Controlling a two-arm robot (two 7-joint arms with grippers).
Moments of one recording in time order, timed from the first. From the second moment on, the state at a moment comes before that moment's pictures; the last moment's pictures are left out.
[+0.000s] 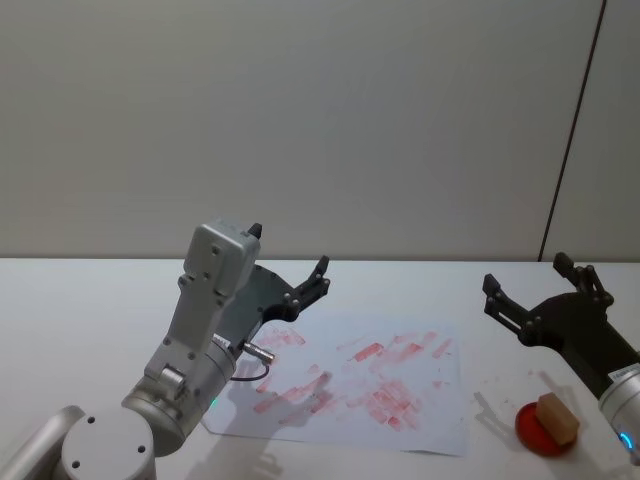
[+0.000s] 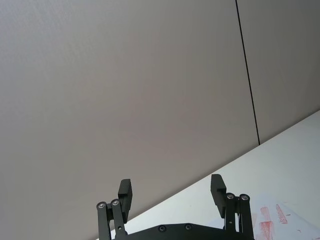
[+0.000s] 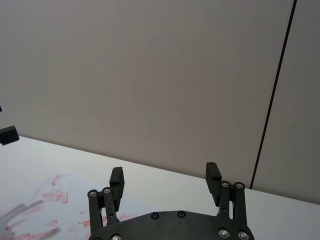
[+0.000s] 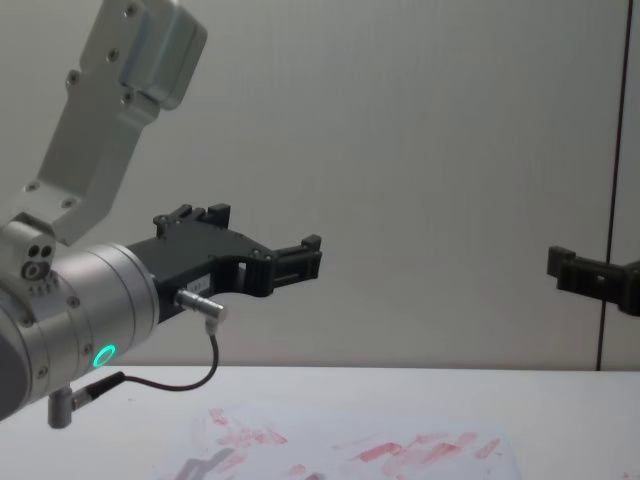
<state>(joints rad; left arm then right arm) -0.24 0.38 0.45 -1.63 -0.20 0.01 -0.01 -0.01 0.34 -0.23 -1.77 0.29 0.03 0.07</state>
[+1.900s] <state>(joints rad) -0.24 0.38 0.45 -1.63 -0.20 0.01 -0.01 -0.07 0.43 -0.19 -1.79 0.28 0.18 0.14</state>
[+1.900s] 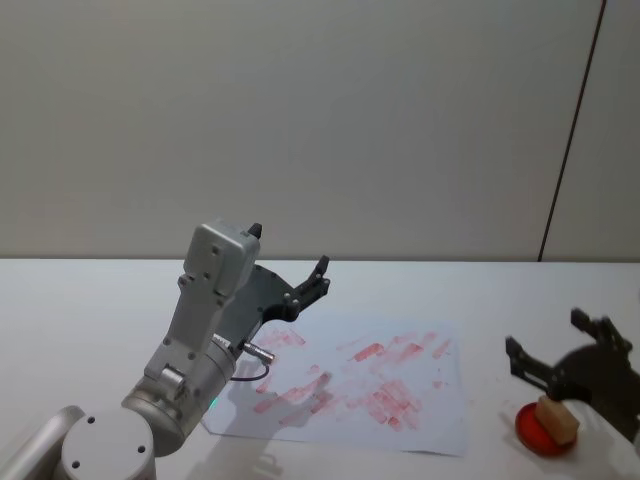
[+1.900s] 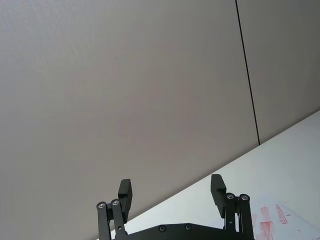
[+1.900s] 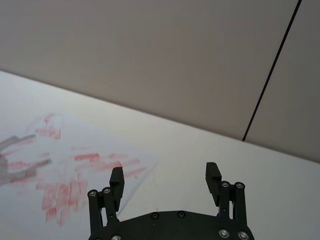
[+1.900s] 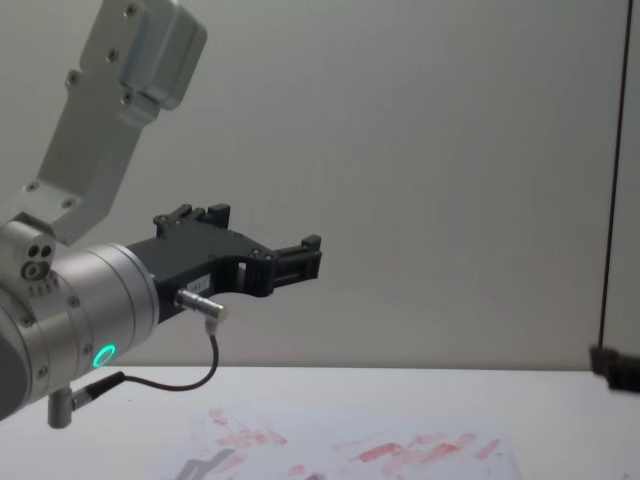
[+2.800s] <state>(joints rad) -0.24 0.38 0.45 -1.63 -0.20 0.01 -0.01 -0.14 0.50 -0.17 -1.76 0.26 0.31 0.21</state>
